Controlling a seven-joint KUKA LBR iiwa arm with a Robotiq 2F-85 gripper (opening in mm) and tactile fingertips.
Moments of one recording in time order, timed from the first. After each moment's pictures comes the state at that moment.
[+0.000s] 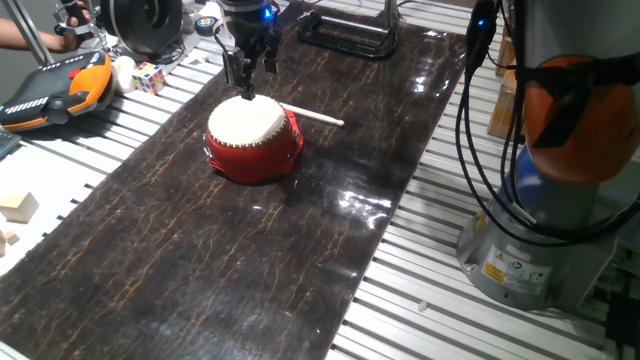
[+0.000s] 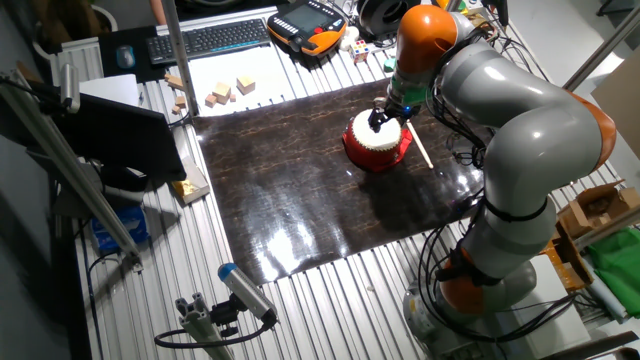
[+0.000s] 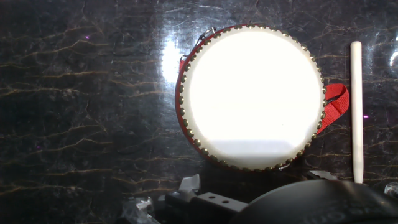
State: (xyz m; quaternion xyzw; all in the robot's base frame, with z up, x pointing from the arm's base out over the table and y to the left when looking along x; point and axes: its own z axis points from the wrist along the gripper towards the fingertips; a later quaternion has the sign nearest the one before) arm 0.515 0.001 0.236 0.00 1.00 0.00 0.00
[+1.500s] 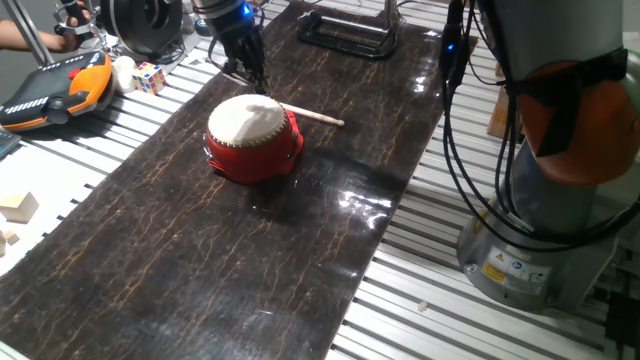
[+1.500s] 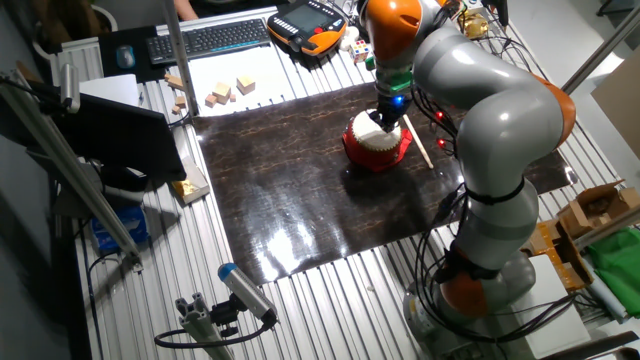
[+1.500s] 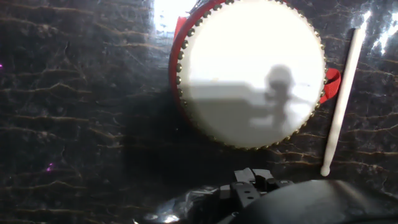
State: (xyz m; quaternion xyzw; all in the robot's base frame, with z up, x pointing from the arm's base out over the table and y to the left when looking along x) arm 0.515 0.001 0.236 -0.07 0.99 -0.06 -0.11
